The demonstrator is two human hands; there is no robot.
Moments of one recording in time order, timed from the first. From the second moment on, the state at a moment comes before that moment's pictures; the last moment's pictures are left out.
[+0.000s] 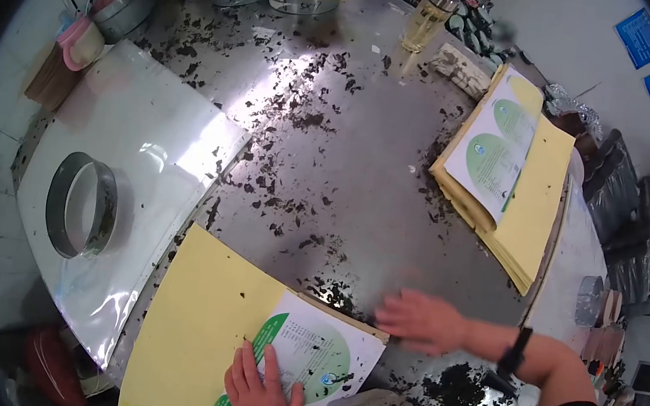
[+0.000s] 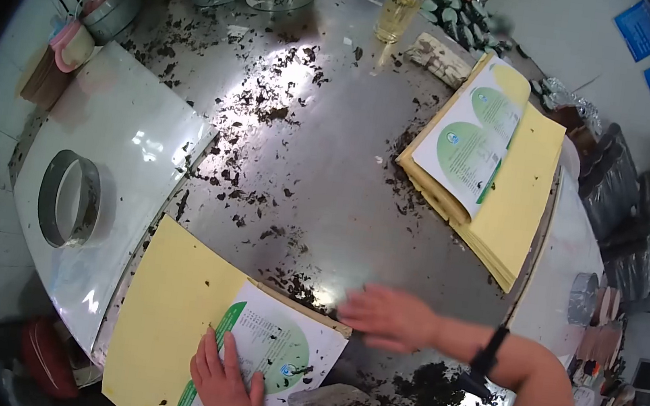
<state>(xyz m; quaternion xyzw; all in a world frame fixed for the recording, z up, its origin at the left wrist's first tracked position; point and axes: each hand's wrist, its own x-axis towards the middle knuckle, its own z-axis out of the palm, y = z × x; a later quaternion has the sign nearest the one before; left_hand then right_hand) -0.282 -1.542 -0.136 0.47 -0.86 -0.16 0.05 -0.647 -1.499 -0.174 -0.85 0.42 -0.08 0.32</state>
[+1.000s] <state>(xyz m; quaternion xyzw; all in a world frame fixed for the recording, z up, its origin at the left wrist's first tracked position) -0.278 -1.543 -0.141 0.46 -0.87 -0.17 0.04 -0.687 -1.621 -0.121 -0.82 0.56 0.05 0.11</state>
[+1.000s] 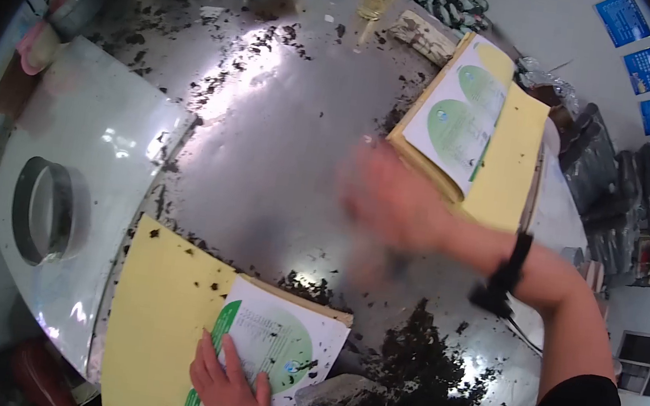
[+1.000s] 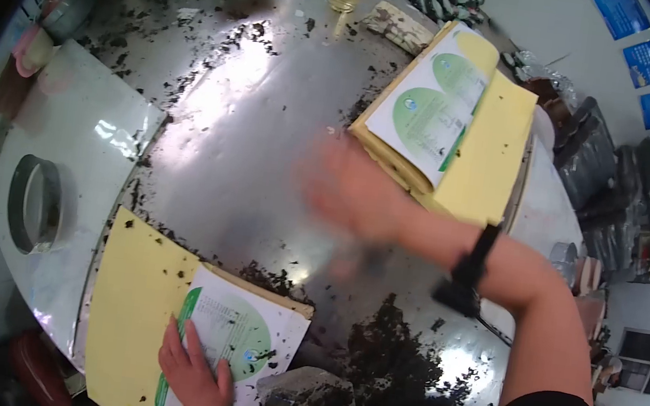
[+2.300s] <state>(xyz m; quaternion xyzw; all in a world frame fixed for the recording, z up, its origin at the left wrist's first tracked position) -0.566 -1.388 -0.172 -0.34 -0.90 -0.23 -0.12 -0.487 -1.051 -0.122 -0.08 0.89 -0.45 -0.05</state>
